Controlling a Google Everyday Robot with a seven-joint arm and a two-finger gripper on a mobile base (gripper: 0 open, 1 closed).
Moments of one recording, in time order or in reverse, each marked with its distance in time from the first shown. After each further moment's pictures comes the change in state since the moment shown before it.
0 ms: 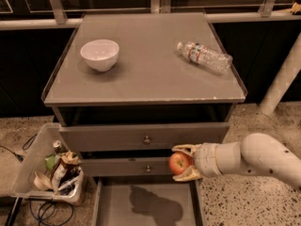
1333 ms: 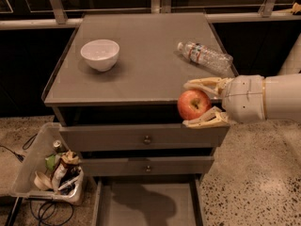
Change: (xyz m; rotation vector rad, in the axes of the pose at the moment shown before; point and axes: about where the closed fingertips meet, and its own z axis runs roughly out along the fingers) arm -0.177 -0.105 -0.172 0.172 -0.160 -0.113
